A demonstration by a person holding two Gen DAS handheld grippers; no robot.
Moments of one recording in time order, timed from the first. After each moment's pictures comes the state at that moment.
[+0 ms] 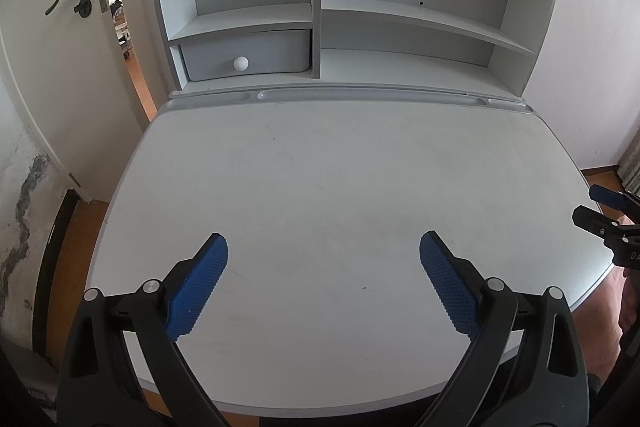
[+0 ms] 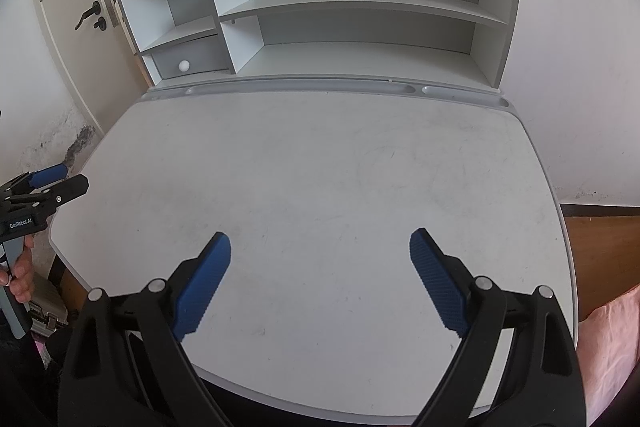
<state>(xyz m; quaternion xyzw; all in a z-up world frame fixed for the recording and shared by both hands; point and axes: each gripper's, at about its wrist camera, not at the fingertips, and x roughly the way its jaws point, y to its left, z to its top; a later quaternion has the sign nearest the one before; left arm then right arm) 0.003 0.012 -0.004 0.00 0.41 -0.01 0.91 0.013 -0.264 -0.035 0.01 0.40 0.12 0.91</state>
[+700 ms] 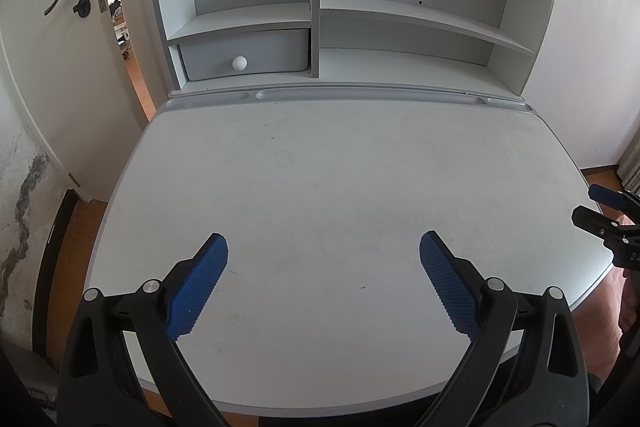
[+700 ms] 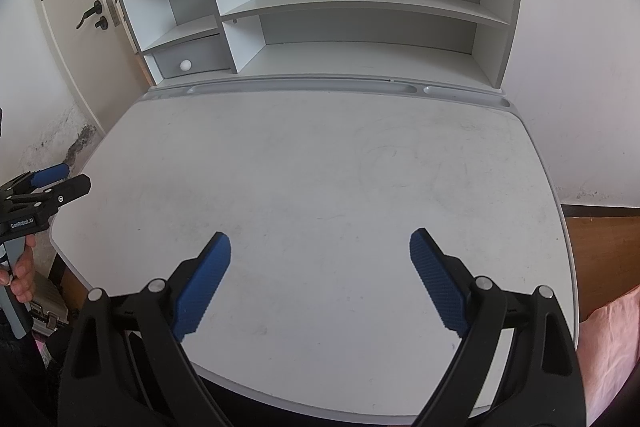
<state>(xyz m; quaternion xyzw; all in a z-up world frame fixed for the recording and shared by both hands) 0.003 0.012 -0.005 0.00 0.41 -0.01 0.91 0.012 -0.264 -0.035 0.00 0.40 0.13 0.91</state>
